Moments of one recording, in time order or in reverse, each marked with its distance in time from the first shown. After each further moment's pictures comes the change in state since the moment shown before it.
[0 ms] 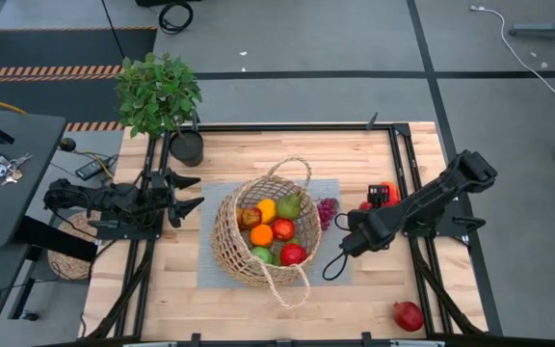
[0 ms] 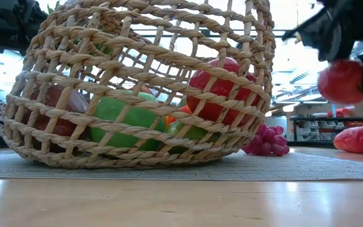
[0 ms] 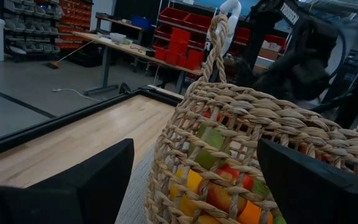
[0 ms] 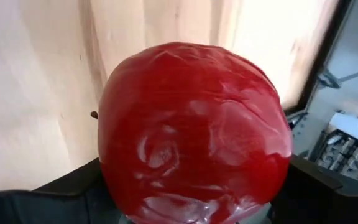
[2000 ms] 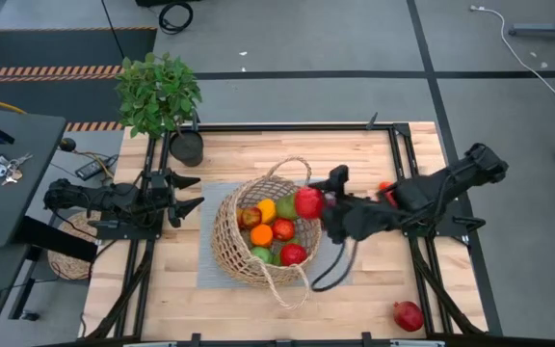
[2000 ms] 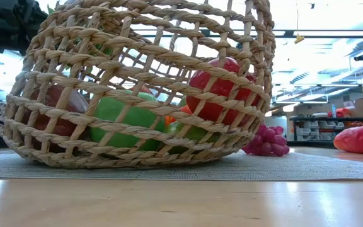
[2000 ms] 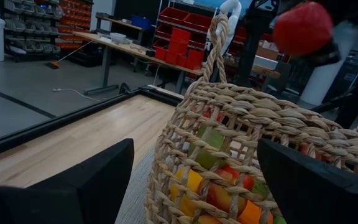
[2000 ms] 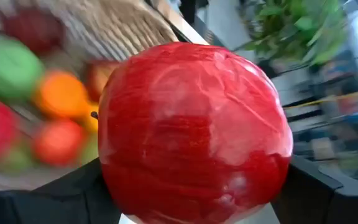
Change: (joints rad) left arm 0.000 0.000 0.000 -0.001 0.000 0.000; right arm -0.013 -0.122 0.347 0.791 0.440 -0.980
